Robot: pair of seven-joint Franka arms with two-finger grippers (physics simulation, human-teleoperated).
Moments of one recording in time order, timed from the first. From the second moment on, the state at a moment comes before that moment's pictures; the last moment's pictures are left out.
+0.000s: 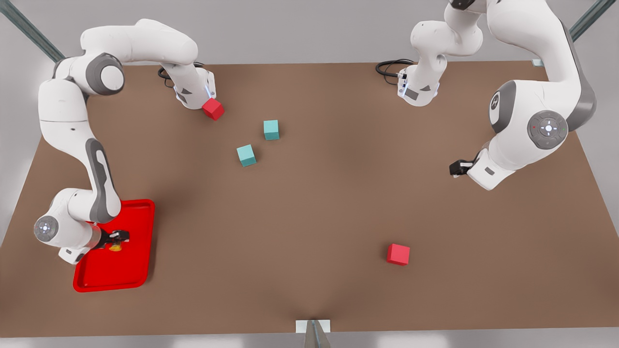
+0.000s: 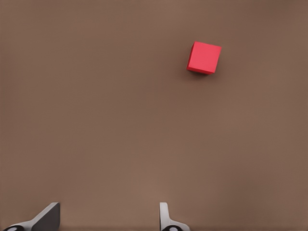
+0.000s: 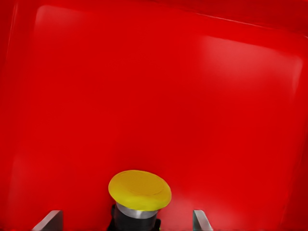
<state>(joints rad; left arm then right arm) -0.19 0.19 0.06 -1.51 0.05 1.55 -0.12 -0.55 0.91 0.34 -1.40 -0.36 2.17 -0.38</state>
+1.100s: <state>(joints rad) -0.19 0.19 0.06 -1.51 0.05 1.54 -0.13 -0.55 0.73 0.57 -1.41 -0.41 2.01 -0.24</state>
